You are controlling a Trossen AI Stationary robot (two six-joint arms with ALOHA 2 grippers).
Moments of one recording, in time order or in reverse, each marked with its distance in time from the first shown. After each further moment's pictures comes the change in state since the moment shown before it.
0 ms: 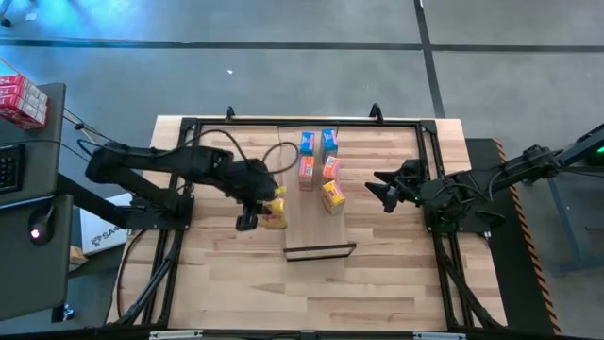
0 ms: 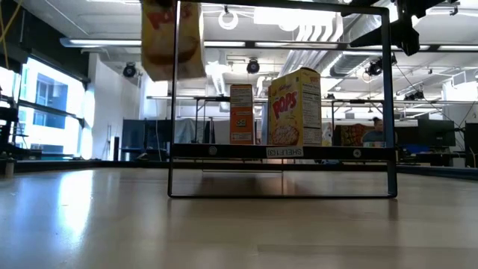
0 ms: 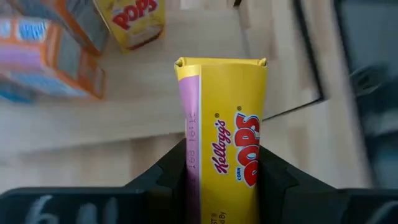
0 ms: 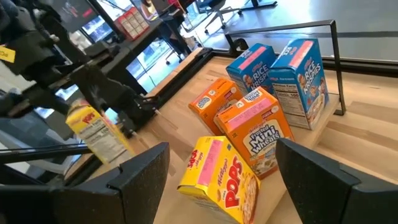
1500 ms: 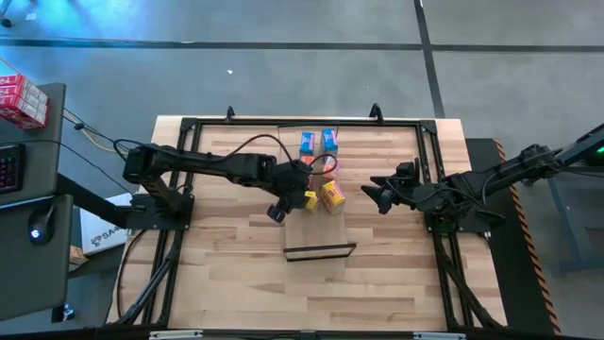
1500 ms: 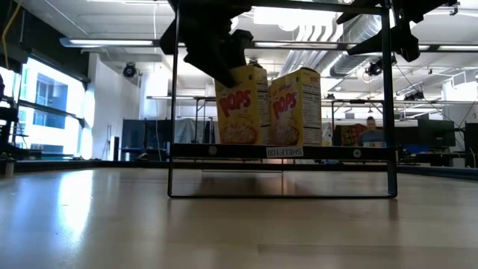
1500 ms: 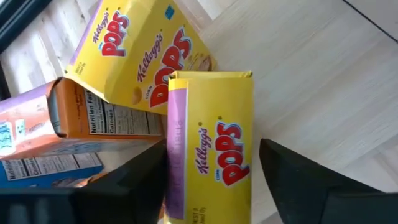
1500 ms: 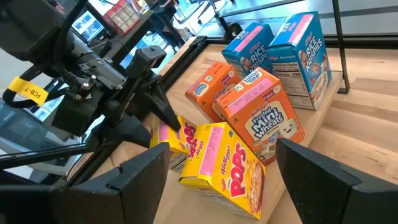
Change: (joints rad) left arm 0.095 0.320 0.000 0.335 -0.091 0.766; right arm 0.000 0.064 0.000 0.002 -0.015 0.109
